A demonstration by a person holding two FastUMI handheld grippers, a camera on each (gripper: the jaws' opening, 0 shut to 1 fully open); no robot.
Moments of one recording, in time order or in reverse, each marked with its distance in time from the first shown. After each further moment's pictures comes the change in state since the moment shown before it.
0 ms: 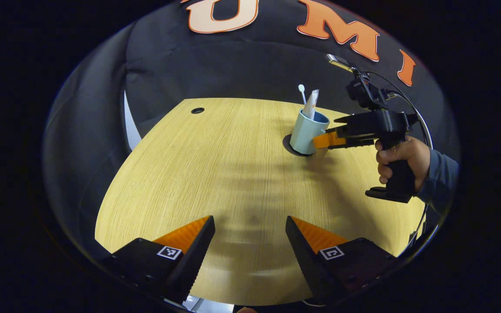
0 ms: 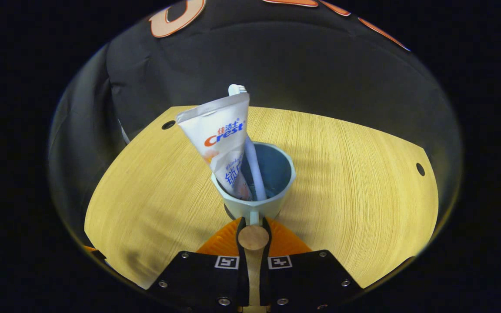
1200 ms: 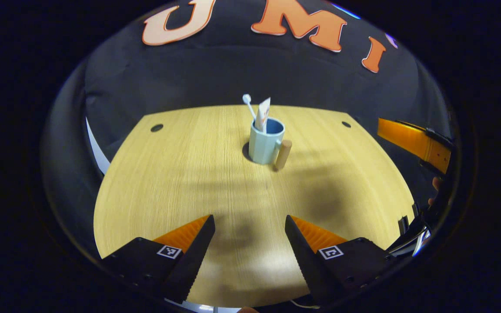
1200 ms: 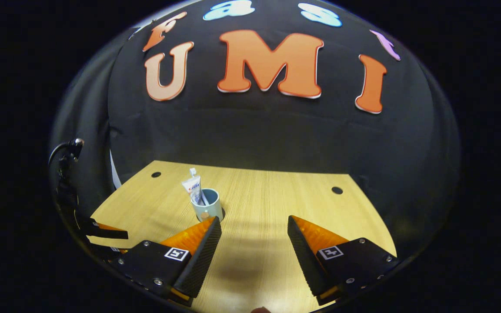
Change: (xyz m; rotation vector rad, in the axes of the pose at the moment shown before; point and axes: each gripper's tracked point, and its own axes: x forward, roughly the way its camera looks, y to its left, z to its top) left arm -0.010 -0.063 0.052 0.143 -0.079 -0.161; right arm -0.264 -0.103 0.008 0.076 -0.484 -0.257
